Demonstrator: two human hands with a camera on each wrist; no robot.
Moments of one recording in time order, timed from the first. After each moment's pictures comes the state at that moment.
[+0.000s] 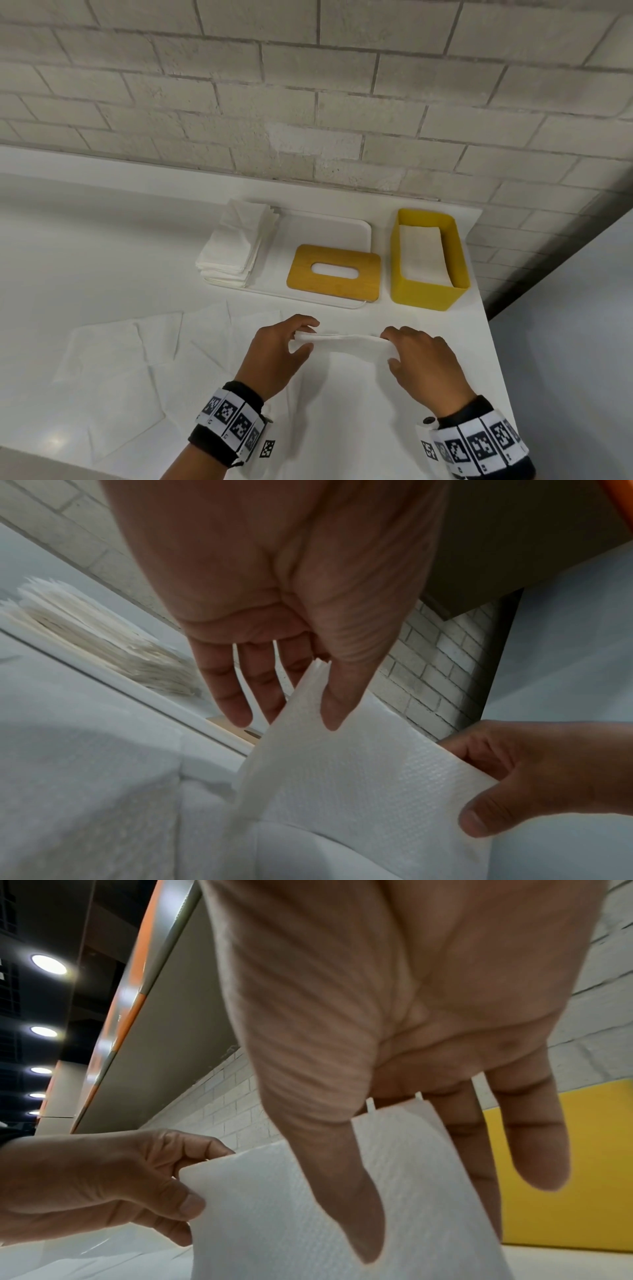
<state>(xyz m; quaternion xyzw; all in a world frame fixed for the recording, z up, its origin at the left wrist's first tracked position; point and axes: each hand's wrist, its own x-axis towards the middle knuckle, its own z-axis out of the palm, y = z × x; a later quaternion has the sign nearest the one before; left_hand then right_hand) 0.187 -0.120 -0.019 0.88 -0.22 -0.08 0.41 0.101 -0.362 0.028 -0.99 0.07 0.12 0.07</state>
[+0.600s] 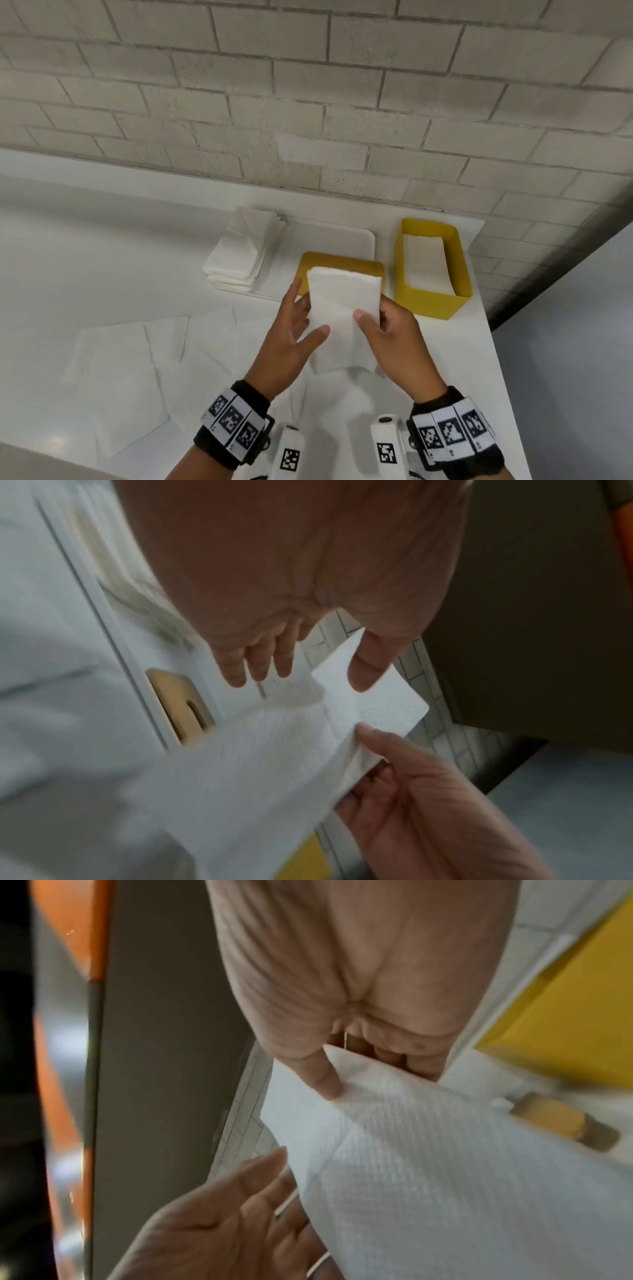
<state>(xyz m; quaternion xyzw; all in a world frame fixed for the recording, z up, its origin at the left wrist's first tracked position) 0.175 -0.133 0.024 0.68 -0.13 -0.16 0.70 0.129 -0.320 0.050 -0.83 0.10 -0.09 0.55</state>
